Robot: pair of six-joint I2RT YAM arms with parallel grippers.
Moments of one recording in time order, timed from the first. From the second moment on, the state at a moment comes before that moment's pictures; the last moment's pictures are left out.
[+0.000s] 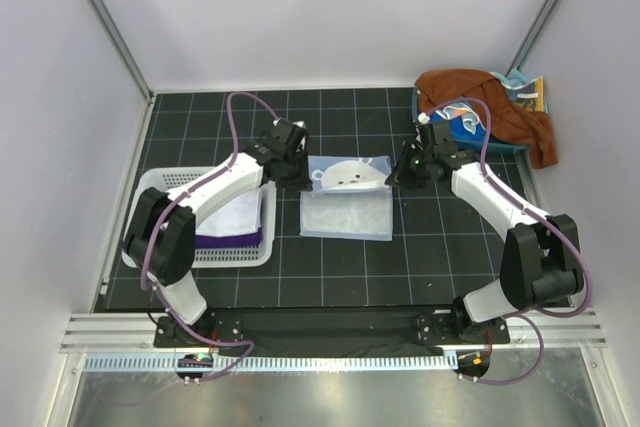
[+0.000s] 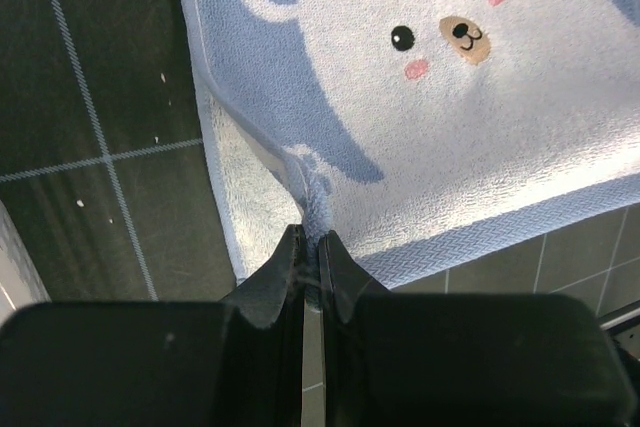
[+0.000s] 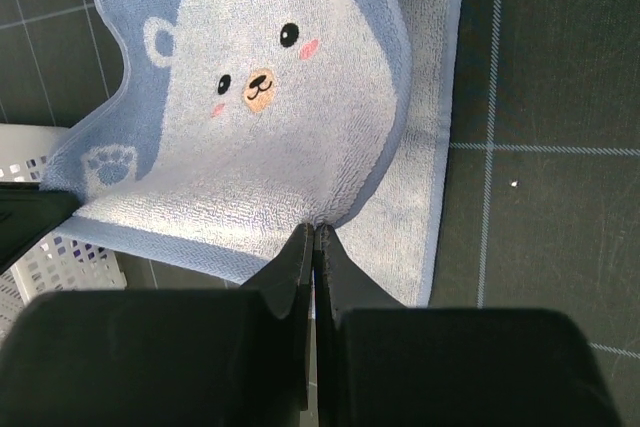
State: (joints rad) left arm -0.58 1.72 1.31 -0.54 0.06 -0.60; right arm 0.25 1.48 1.03 -0.44 -0.22 0.55
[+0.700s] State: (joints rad) left arm -0.65 1.70 1.25 -0.56 -0.03 -0.60; right arm 0.29 1.43 0.89 -0.42 -0.19 0.56
